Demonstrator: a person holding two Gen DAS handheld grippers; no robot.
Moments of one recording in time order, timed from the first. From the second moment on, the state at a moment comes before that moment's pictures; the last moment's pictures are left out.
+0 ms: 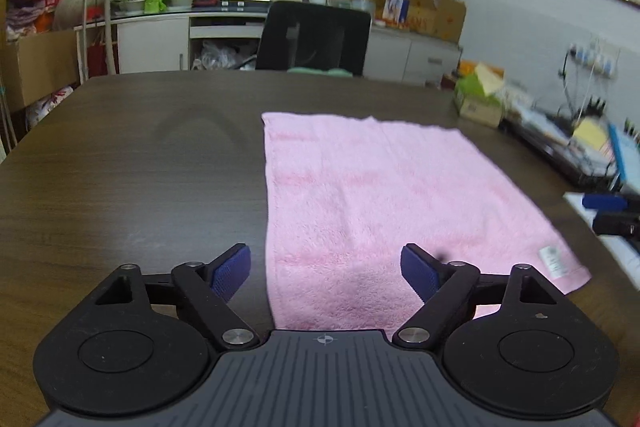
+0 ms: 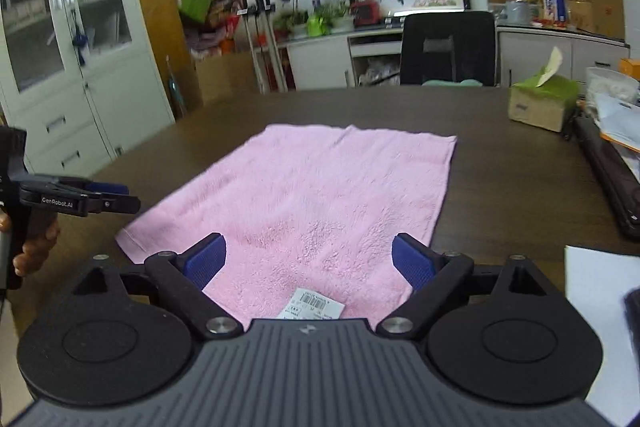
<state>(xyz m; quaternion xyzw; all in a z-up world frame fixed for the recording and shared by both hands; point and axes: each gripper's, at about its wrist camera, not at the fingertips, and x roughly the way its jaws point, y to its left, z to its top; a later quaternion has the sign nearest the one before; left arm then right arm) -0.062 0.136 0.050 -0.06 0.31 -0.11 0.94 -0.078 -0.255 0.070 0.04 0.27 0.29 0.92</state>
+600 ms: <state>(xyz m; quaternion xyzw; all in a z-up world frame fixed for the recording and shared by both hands) -0.076 0.144 0.016 -0.07 0.34 -0.10 0.93 -0.108 -0.242 0.028 -0.03 0.33 0.24 0.91</state>
